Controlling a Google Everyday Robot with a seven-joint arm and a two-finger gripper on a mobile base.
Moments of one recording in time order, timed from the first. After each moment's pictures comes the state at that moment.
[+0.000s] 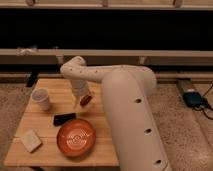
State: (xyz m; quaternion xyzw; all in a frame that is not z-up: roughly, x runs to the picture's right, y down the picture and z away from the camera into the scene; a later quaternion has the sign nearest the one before) arm -0.128 0.082 0.875 -0.20 -0.31 -0.83 0.43
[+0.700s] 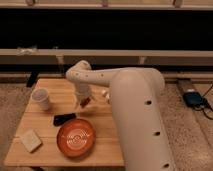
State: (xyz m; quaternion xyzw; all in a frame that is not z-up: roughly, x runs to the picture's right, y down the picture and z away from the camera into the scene) arm -0.124 0.093 0.886 -0.19 -0.29 -0.78 0.52
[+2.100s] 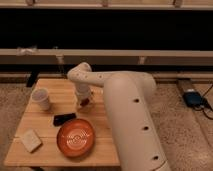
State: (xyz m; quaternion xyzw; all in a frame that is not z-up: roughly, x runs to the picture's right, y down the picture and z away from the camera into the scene) arm -0.130 0.101 0.923 -0.19 -0.31 -0.78 0.51
